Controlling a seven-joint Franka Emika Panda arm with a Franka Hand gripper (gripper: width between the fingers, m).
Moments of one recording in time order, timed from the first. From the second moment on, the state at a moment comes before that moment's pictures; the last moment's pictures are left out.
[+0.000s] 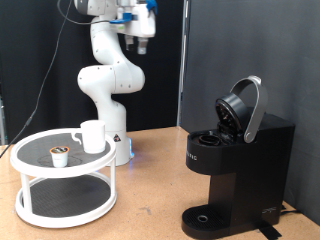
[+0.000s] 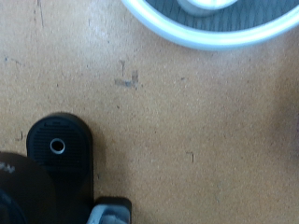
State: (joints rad) arm -0.07 -0.78 -0.06 -2.36 -0.01 1.60 2.26
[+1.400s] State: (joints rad) arm -0.15 -0.62 -0.32 -2.30 -0.12 1.68 2.06
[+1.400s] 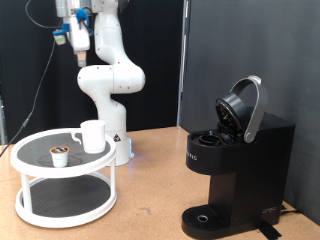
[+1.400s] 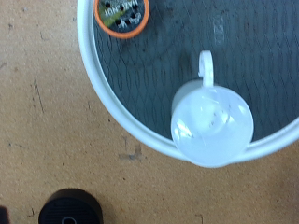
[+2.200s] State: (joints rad) arm -0.15 -0.47 -0.41 -2.19 -0.15 1.71 1.94
